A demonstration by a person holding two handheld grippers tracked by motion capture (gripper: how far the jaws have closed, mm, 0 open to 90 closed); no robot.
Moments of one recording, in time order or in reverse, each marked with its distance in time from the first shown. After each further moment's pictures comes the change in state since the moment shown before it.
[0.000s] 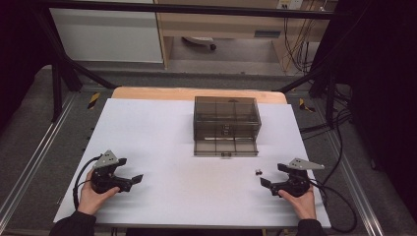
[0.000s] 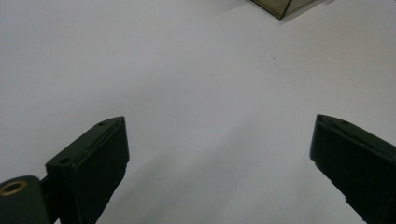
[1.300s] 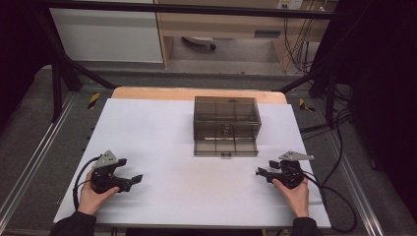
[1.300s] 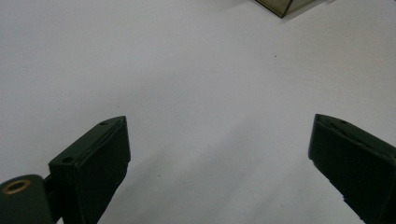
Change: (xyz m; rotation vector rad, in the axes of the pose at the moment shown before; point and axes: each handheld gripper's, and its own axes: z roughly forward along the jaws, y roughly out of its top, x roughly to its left) left arm 0.002 -0.003 0.001 -0.001 -0.004 -0.012; right arm -0.003 0.016 0.022 0.098 -0.109 0.017
